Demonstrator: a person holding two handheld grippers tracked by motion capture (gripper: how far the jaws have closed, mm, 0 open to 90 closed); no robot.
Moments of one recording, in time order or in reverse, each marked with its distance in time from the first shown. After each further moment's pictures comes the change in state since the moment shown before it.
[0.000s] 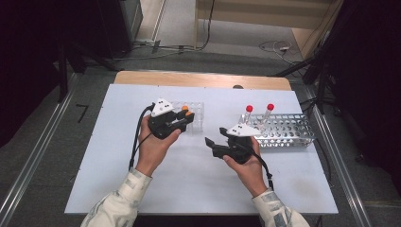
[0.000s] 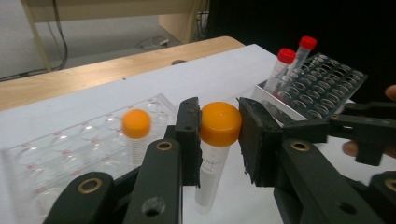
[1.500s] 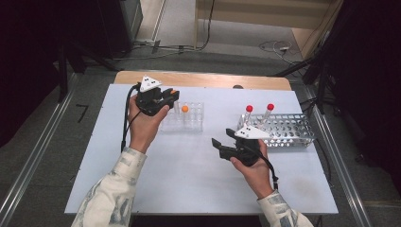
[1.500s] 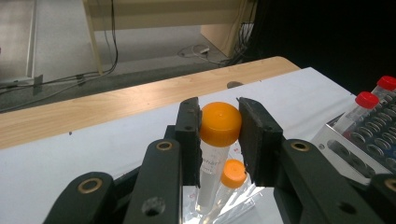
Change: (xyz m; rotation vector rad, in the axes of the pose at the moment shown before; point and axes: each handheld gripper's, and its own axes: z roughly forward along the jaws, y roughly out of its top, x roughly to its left) left arm 0.041 0.036 0.008 -0.020 0.152 -0.034; right arm -0.008 -0.005 -0.016 -0.018 -0.014 0.006
